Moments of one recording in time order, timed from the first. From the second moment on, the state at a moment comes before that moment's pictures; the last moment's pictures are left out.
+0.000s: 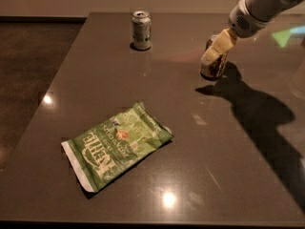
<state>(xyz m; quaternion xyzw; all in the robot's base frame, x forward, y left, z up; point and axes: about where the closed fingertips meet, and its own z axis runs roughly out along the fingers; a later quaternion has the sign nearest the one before) 0.667 -0.213 0.922 -0.40 0.87 0.02 0.27</state>
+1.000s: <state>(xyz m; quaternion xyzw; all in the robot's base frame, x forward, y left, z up) 0.674 -0.209 0.920 -0.41 0.87 0.01 0.26</state>
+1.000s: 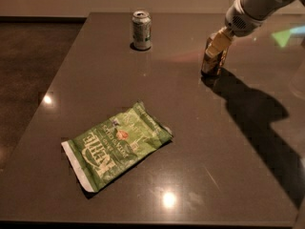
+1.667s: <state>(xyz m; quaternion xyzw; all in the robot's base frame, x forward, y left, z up) 0.677 -0.153 0.952 -0.46 0.84 0.03 0.28</state>
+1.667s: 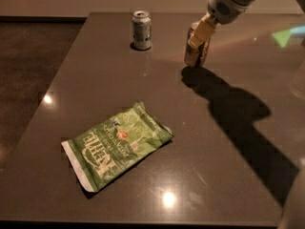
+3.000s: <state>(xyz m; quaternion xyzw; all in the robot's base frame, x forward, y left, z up) 0.740 -0.046 0.956 -0.50 0.82 0.04 0.28</state>
